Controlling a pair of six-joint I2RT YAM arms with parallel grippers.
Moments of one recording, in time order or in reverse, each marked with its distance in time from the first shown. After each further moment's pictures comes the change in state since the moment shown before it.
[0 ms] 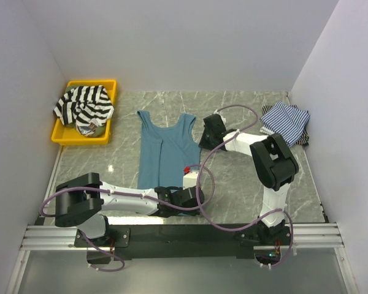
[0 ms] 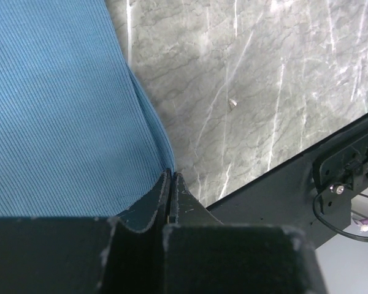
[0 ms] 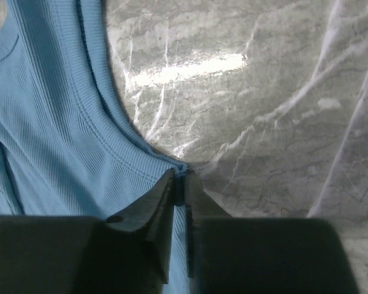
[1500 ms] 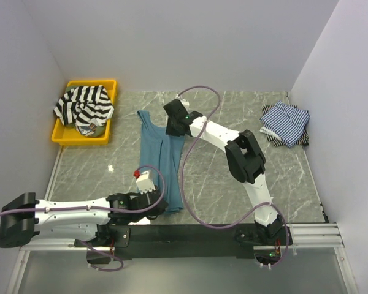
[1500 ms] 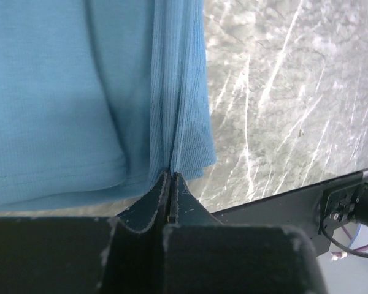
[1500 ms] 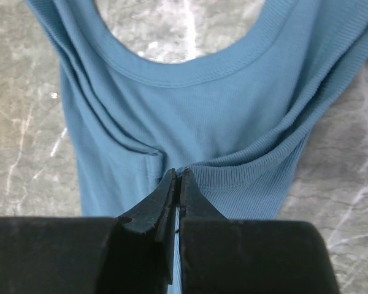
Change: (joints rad) left arm 0.043 -0.576 -0.373 -0.218 -0.169 -0.325; right arm 0.224 0.302 0.684 -0.364 0.122 0.004
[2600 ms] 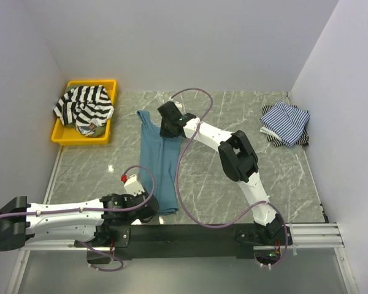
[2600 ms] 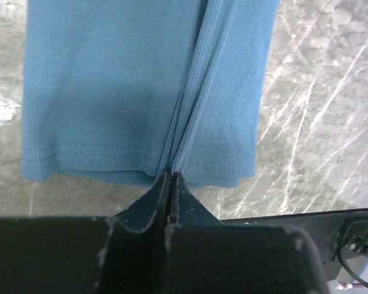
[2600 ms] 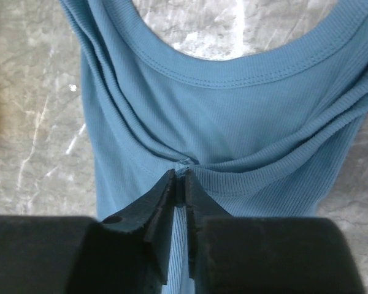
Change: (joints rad) left arm 0.002 -0.095 -0.011 -0.257 -0.033 -0.200; right arm 0.034 0.095 0.097 0.011 -0.048 0.007
